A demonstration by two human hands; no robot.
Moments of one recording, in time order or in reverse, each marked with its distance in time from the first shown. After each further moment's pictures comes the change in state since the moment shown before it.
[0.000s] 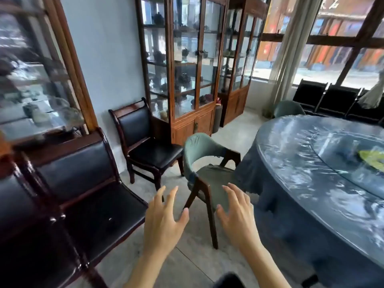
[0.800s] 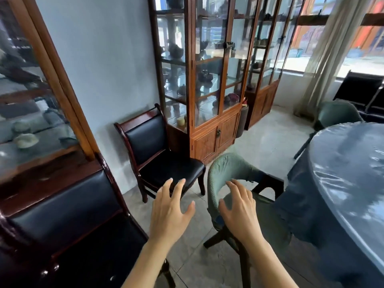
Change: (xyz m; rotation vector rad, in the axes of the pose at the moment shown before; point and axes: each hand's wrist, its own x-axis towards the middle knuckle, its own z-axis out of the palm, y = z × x) left_hand 0.352 -0.135 0.086 0.051 -0.015 -0.020; right_hand 0.352 -0.011 0.190 0.091 -0.055 -0.003
